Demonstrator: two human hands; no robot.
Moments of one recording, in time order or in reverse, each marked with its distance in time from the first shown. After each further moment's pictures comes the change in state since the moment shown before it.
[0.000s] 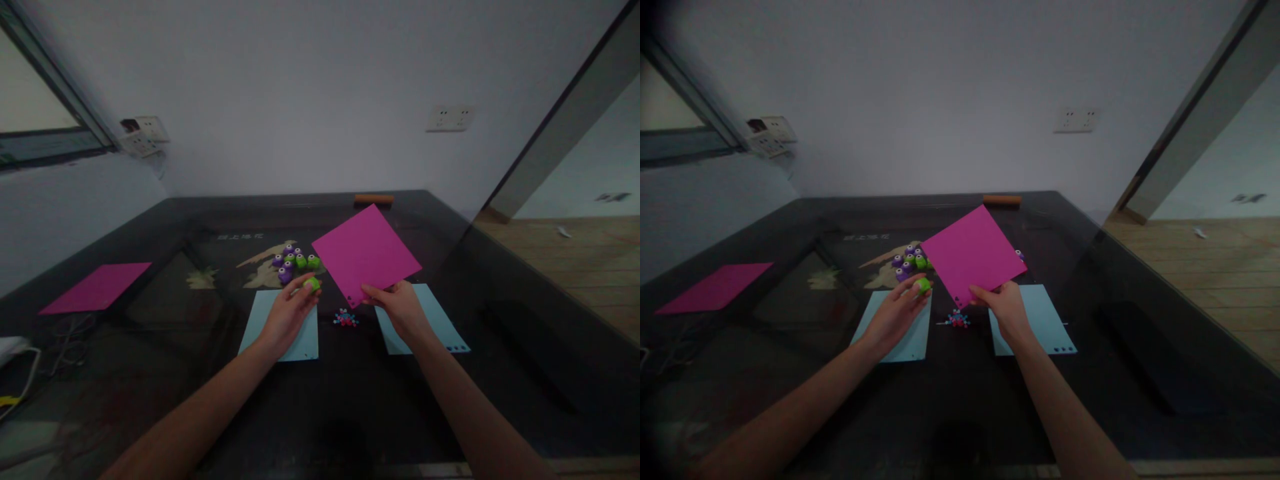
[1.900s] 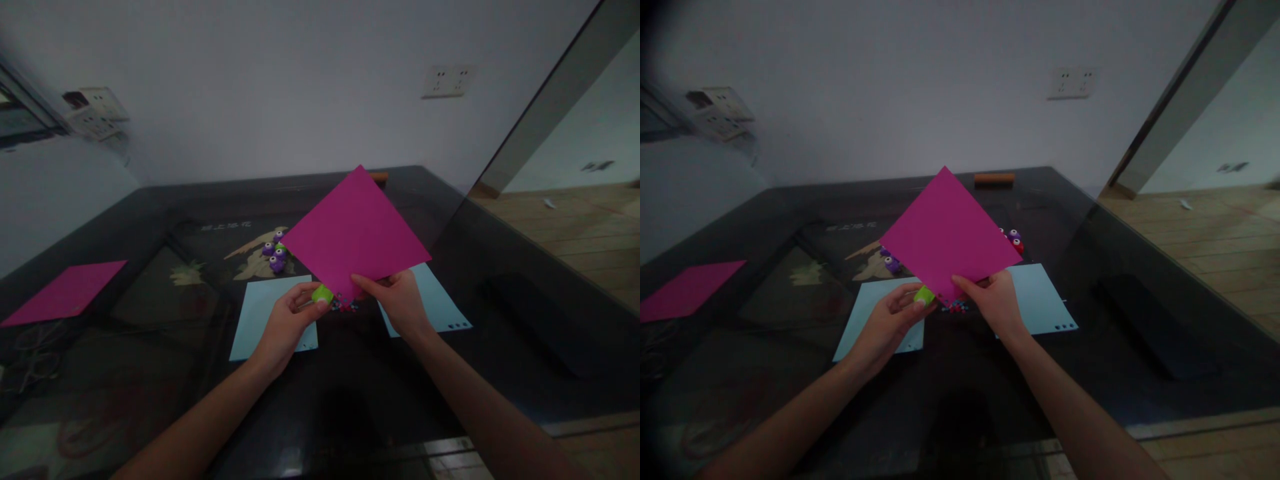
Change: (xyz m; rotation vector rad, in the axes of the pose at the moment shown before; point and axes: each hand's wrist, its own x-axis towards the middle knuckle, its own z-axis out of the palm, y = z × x) left_hand -0.035 -0.001 0.013 0.174 -0.171 -0.031; right_hand -0.028 -0.012 0.018 -0.226 0.011 -0.174
